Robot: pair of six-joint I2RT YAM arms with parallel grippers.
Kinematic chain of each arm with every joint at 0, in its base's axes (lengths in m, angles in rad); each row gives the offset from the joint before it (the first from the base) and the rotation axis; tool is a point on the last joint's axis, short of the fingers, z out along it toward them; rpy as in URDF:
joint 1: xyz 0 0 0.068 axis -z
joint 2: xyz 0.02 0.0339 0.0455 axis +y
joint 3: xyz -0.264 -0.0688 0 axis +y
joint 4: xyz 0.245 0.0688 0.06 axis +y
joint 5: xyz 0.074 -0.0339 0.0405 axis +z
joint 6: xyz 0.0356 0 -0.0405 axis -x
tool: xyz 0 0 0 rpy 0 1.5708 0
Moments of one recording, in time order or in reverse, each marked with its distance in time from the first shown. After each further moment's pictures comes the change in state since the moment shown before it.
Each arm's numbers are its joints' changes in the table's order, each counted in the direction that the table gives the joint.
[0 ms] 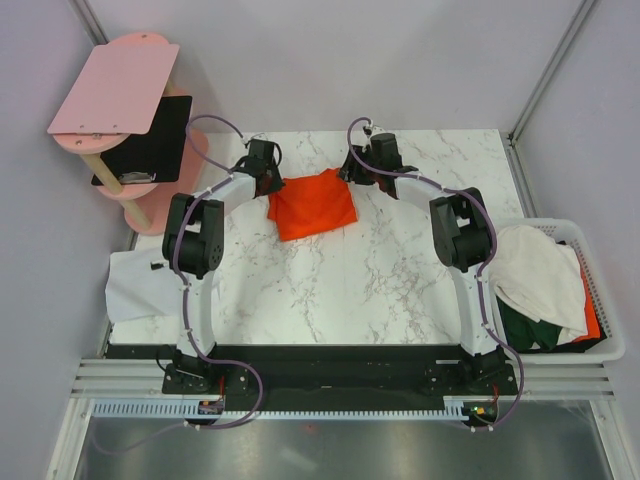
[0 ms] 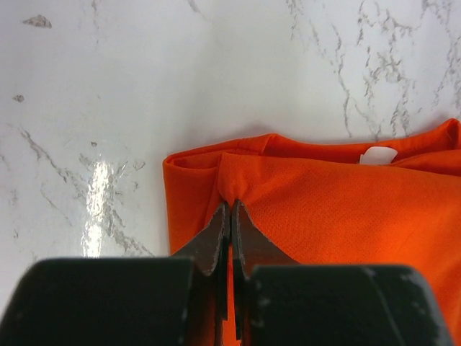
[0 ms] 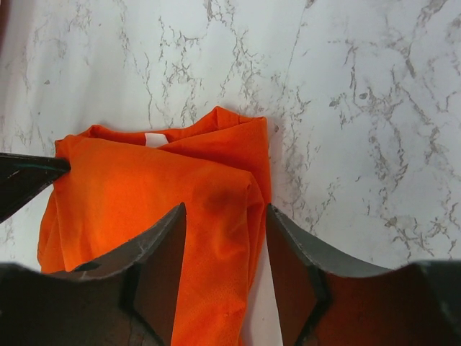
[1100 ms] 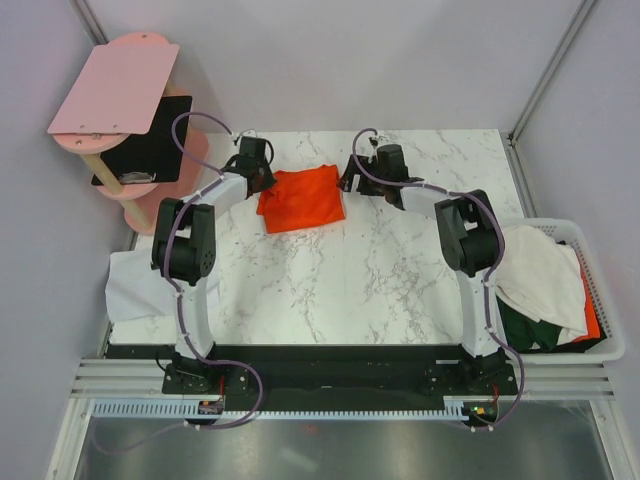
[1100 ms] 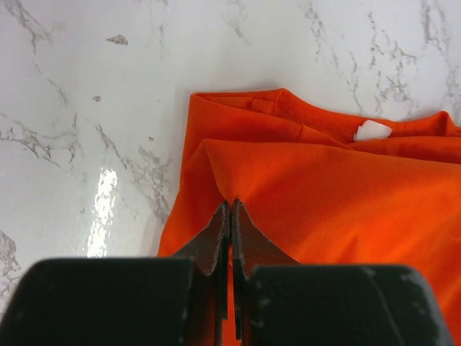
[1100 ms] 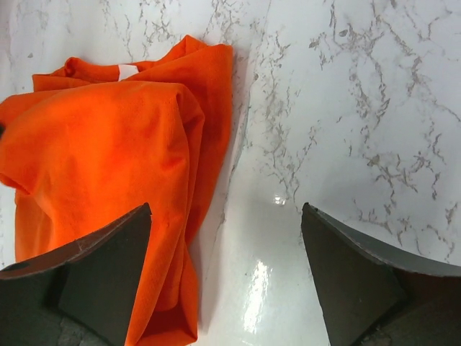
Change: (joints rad) left arm -0.020 -0.114 0.085 -0.018 0.044 0.000; right arm 0.007 -0.077 0.189 -0.091 0.003 -0.003
